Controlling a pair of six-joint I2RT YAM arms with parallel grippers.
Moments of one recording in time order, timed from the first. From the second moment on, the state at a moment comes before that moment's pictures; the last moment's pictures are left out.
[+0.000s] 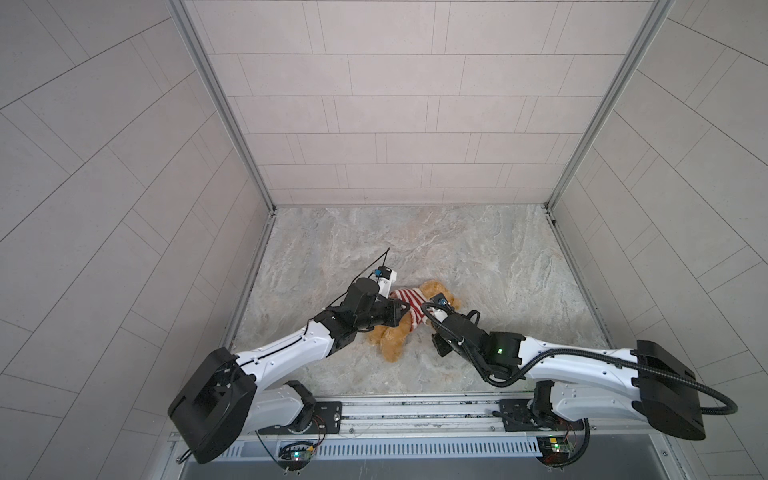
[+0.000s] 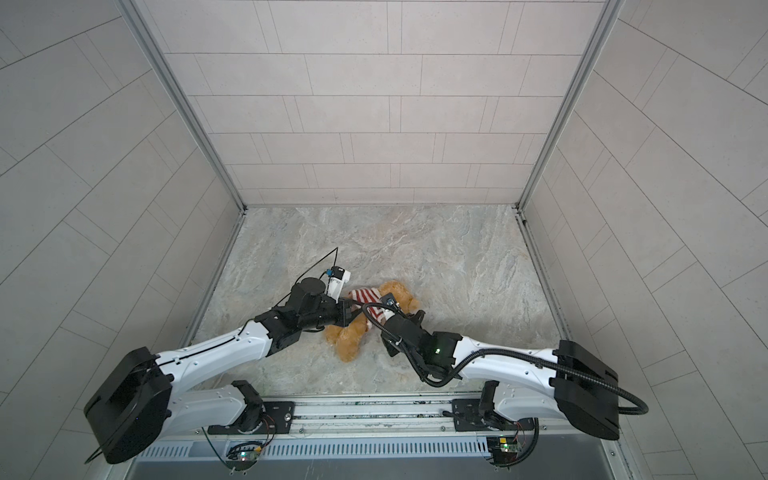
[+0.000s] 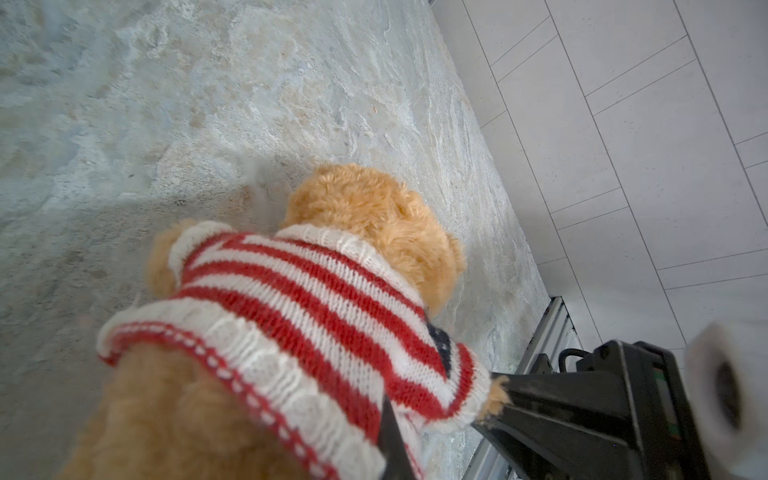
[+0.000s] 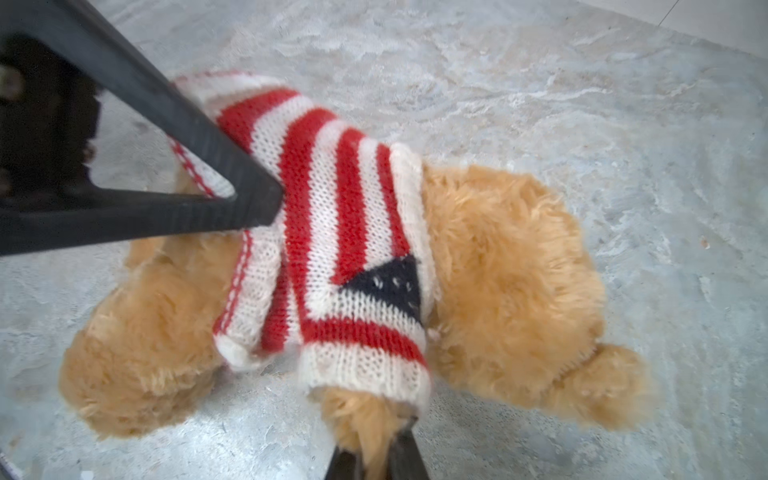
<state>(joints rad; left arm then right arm) -0.69 1.21 0.56 0.10 0.30 -0.62 1.08 1.15 0.59 -0.16 0.43 0.38</state>
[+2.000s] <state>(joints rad) -0.71 1.06 0.50 0.04 0.28 -0.66 1.09 0.89 0.67 -0.31 0.18 0.35</state>
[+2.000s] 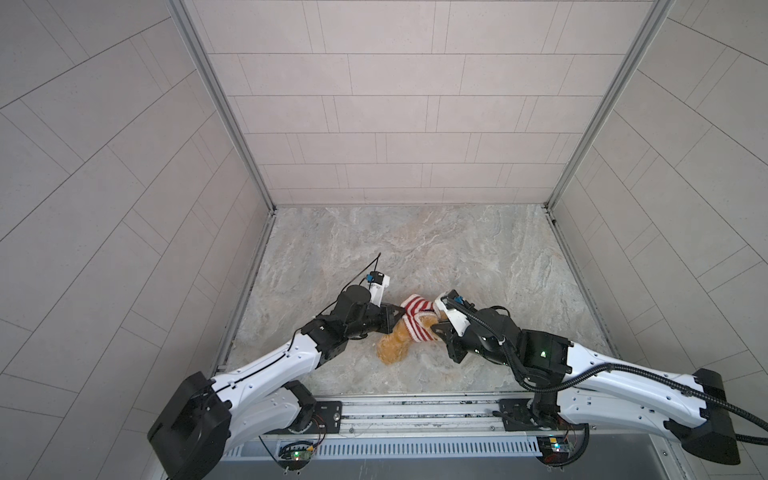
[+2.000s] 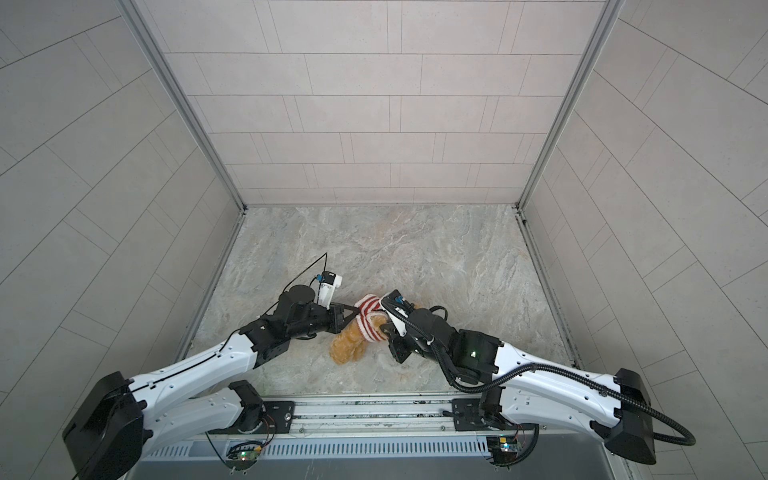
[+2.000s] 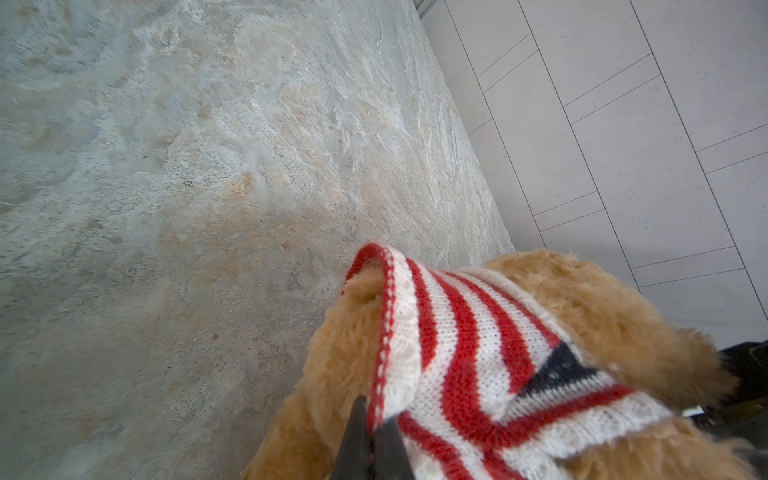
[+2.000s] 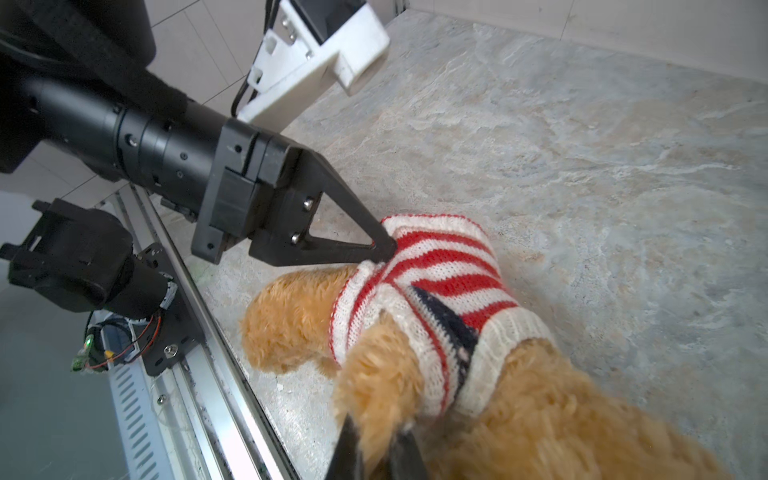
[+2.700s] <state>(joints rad) -0.78 0.95 0.52 -0.02 0.30 -0.62 1.08 0.93 0.65 -0.25 0.25 0.41</state>
